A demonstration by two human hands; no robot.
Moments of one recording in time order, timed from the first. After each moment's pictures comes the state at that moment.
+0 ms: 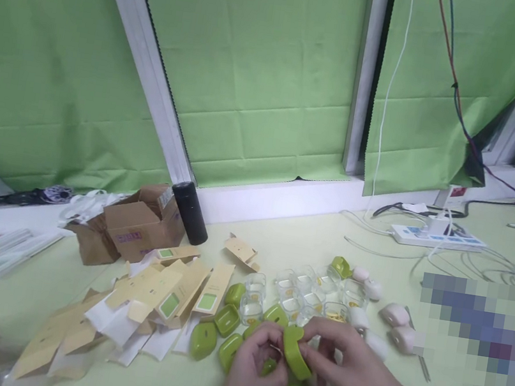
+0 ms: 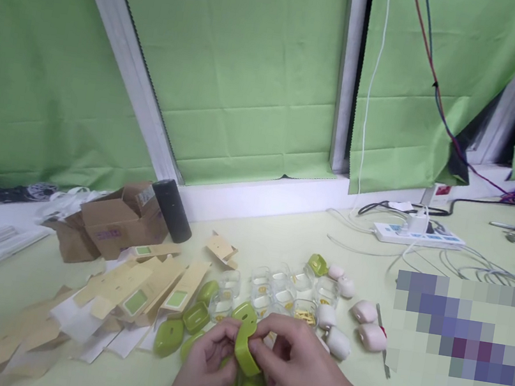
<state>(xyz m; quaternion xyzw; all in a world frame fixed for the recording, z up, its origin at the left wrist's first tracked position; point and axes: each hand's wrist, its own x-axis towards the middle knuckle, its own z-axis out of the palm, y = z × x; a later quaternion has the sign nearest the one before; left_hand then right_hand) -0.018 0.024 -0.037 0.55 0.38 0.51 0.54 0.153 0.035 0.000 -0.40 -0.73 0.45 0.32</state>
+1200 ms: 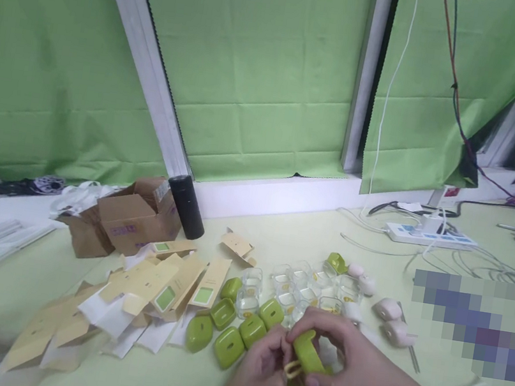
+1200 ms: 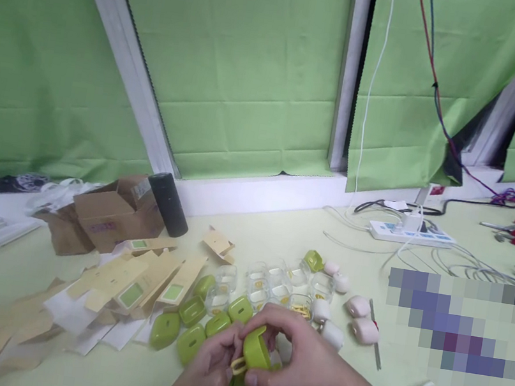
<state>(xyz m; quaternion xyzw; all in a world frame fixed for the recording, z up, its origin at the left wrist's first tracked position) -0.011 0.017 -0.036 0.54 0.27 0.45 0.66 0.169 0.036 0.013 -0.33 -0.77 0.46 0.30</state>
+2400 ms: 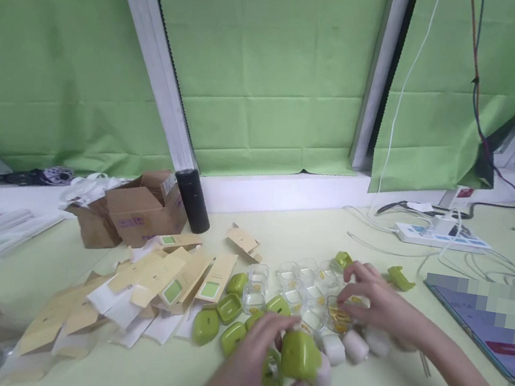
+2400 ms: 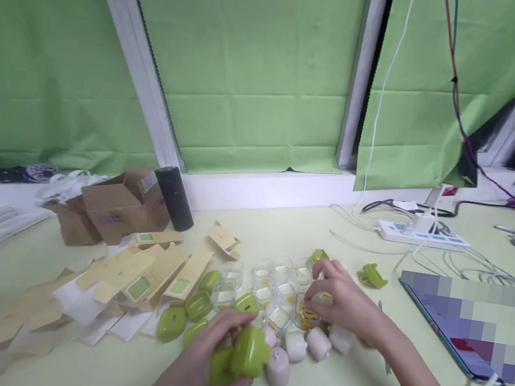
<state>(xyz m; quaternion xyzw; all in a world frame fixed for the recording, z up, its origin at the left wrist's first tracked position) -0.037 0.005 -0.005 0.74 0.45 0.34 0.37 0.235 0.103 -0.008 -0.46 -0.86 0.11 0.20</state>
